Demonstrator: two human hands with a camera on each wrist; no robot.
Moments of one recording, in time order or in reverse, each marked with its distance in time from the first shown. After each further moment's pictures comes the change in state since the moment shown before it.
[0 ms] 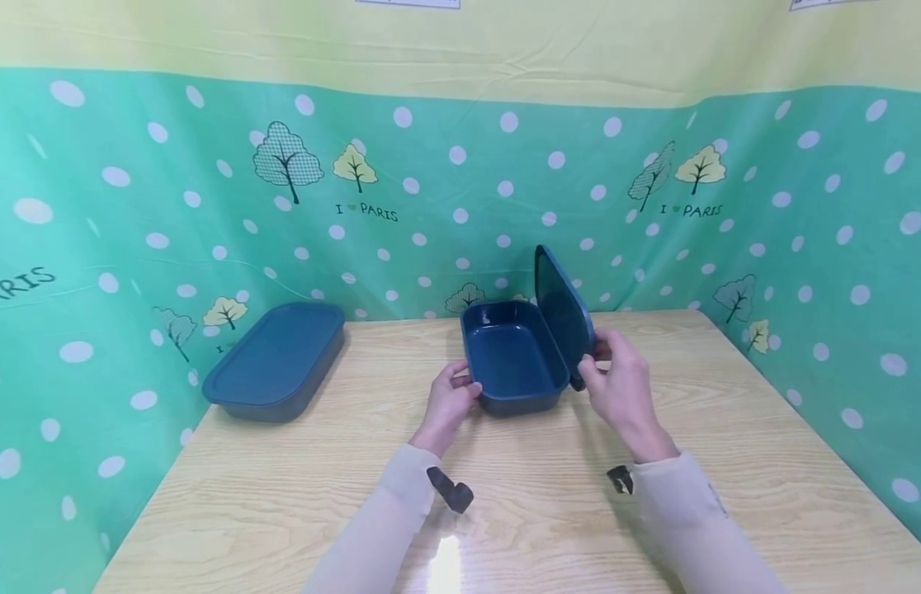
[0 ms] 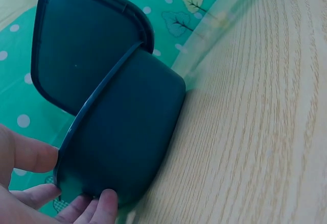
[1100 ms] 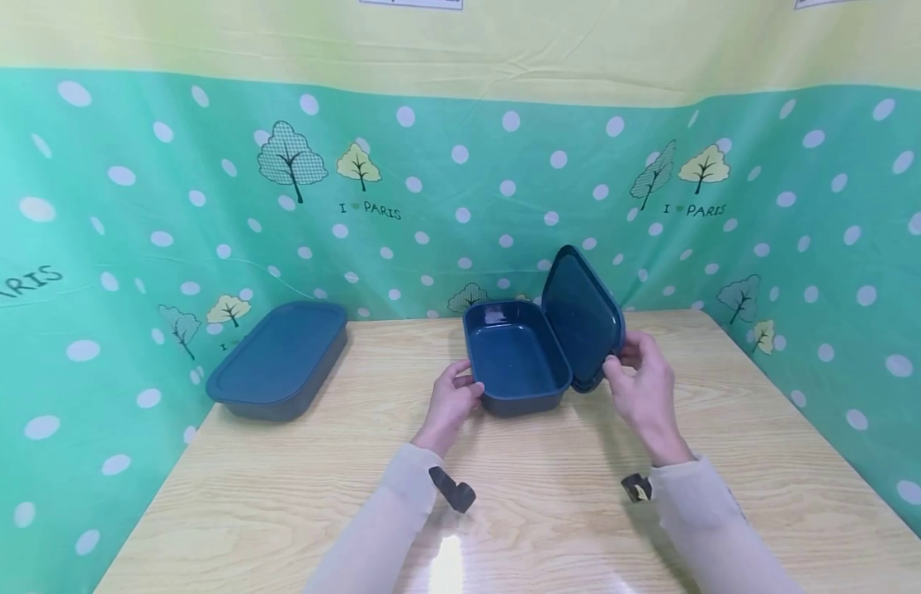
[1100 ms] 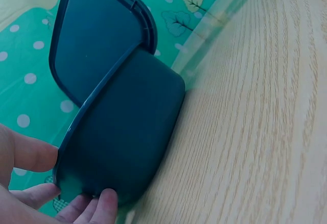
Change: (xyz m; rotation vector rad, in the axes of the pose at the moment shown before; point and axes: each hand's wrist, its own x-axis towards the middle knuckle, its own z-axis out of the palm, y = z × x) left_hand 0.001 -0.003 -0.001 0.002 -0.011 -0.006; right_hand -0.005 0.020 -0.013 0.018 0.071 0.206
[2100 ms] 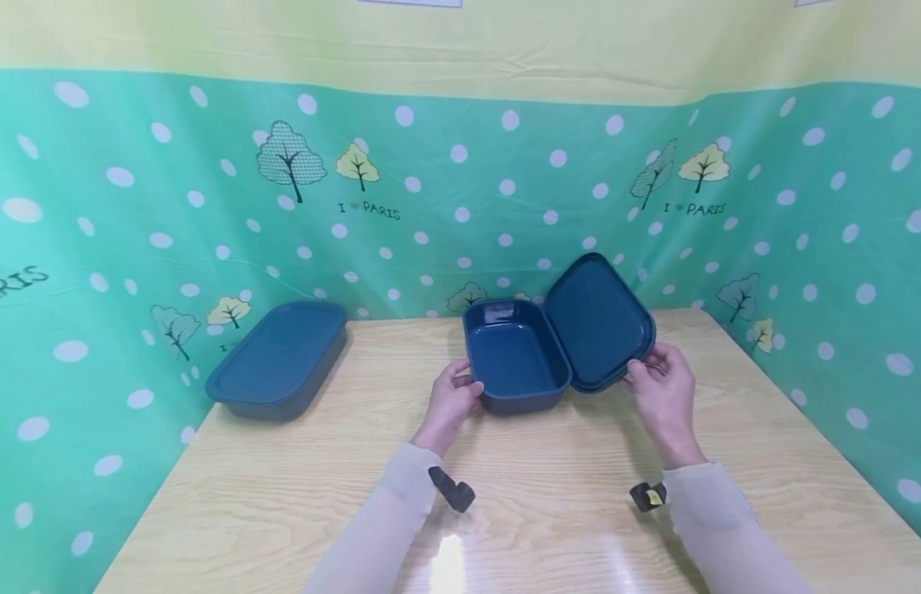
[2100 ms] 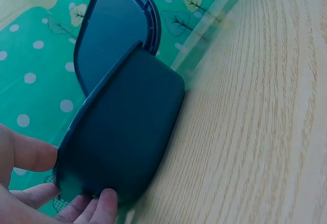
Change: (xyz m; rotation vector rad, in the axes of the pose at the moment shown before) left_hand -0.001 0.002 -0.001 0.008 0.007 -0.001; right_hand 0.001 0.030 -0.007 0.494 0.039 0.259
